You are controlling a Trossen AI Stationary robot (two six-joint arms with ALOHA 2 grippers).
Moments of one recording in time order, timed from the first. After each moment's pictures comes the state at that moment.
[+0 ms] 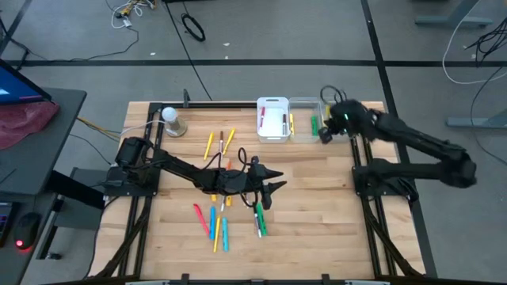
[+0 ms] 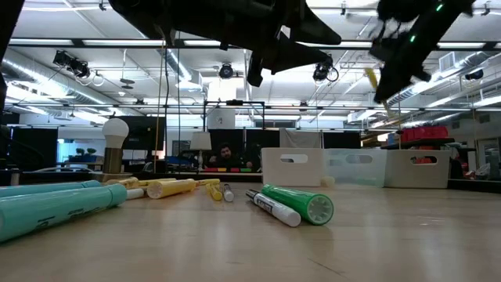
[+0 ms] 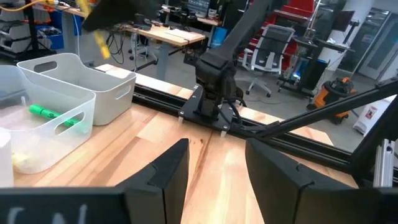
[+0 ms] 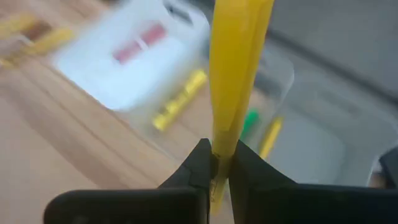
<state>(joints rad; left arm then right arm) -0.21 1.88 1.07 0.71 -0.43 -0.30 -0.56 0.91 0.84 -0.78 0.25 0.27</state>
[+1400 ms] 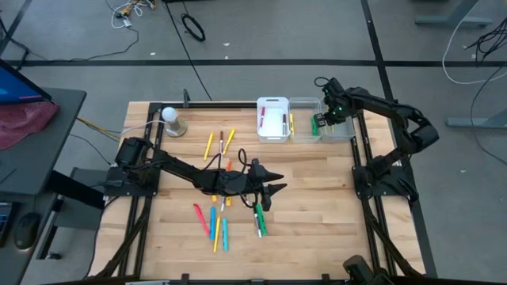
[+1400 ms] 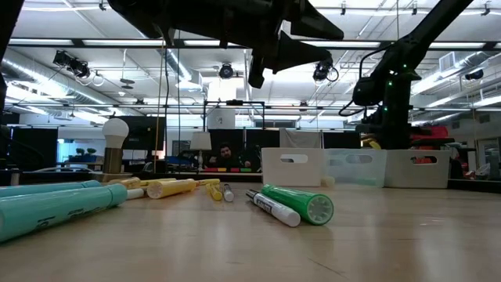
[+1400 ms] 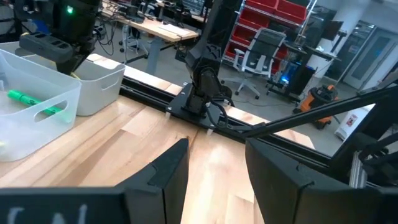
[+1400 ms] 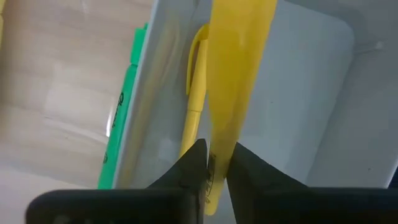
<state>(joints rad) -0.21 1.88 1.07 0.71 -0.40 -0.38 -1.03 1.52 0.92 -0.78 0.05 0.25</state>
